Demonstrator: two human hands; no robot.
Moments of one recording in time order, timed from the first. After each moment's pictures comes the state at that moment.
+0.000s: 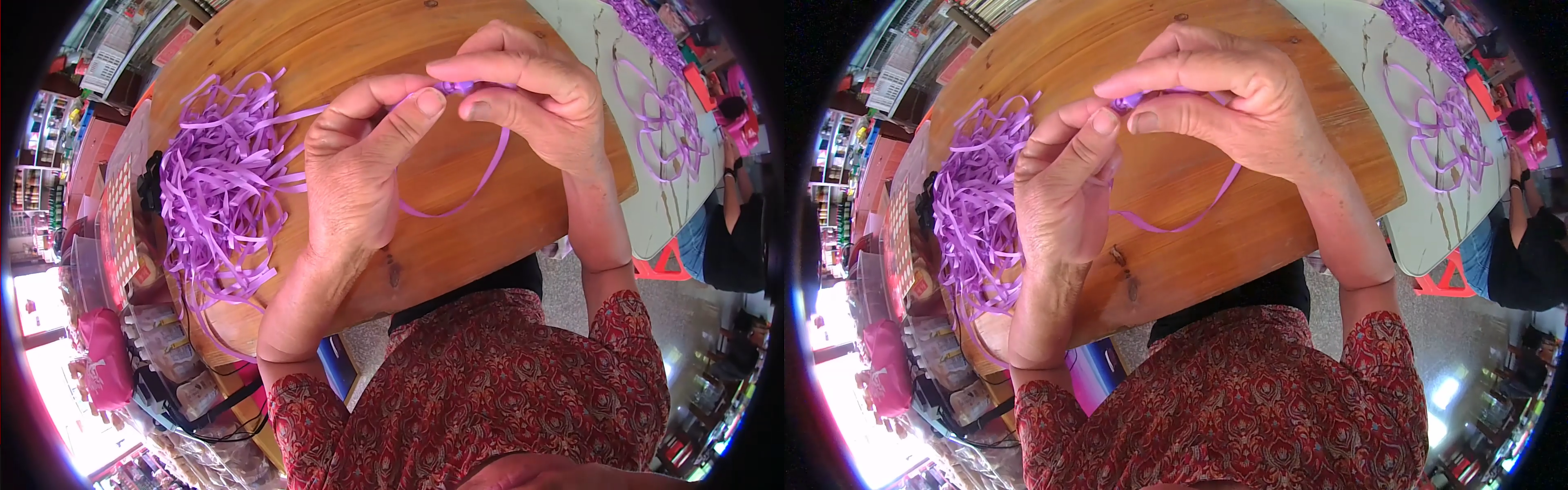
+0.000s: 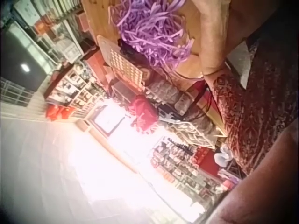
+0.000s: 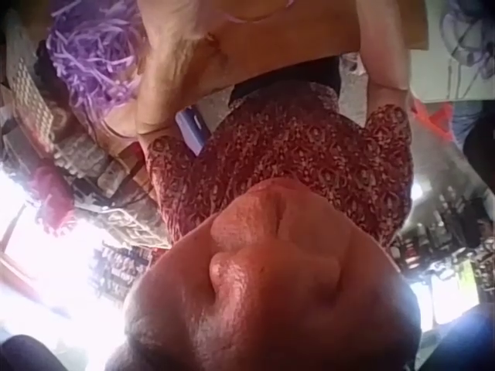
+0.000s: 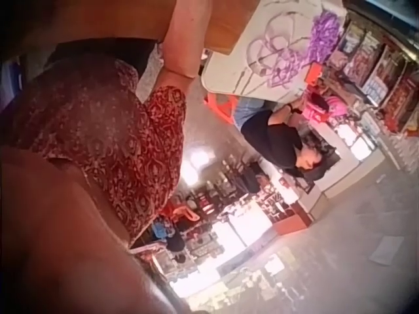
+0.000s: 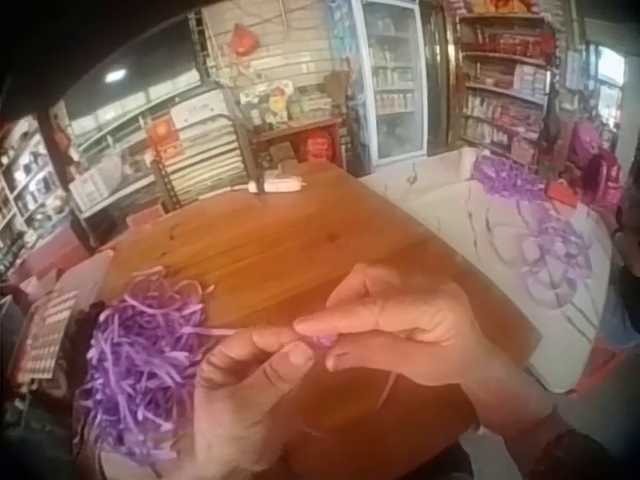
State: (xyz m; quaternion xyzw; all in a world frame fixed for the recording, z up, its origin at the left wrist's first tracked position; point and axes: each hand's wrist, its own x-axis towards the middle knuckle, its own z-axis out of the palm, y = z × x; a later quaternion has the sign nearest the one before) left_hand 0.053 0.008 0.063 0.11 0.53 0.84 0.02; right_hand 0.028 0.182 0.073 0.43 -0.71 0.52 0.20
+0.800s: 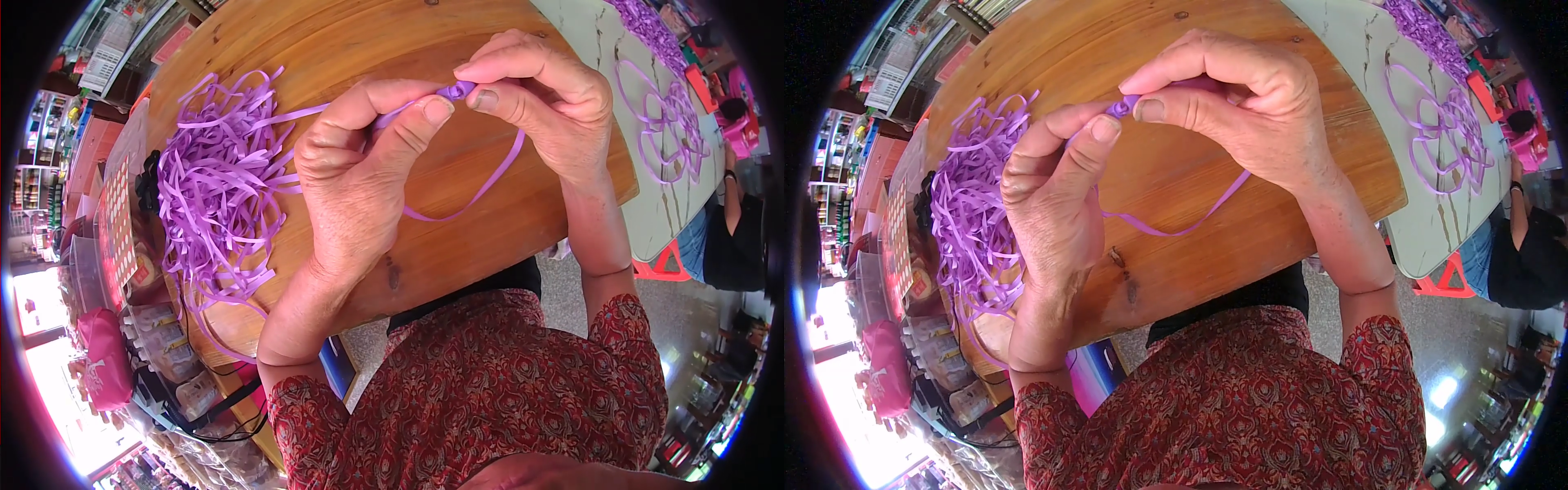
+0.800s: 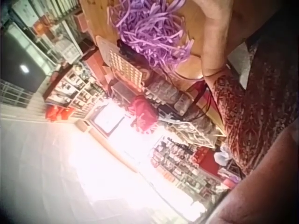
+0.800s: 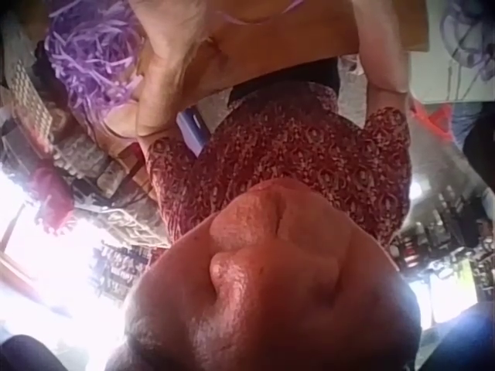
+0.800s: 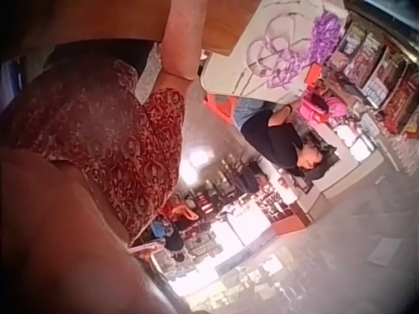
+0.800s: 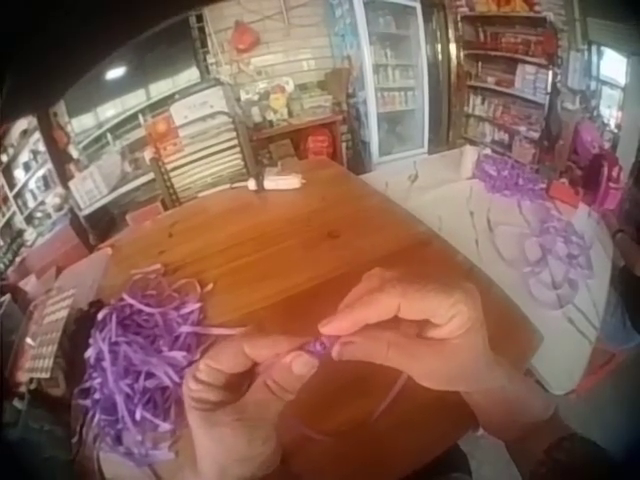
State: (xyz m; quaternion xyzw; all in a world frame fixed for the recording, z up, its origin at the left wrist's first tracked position) left_hand 0.055 0.008 0.059 0.18 0.58 0.79 -0.08; right_hand 0.029 0.180 0.064 0.36 -0.67 0.61 0.20
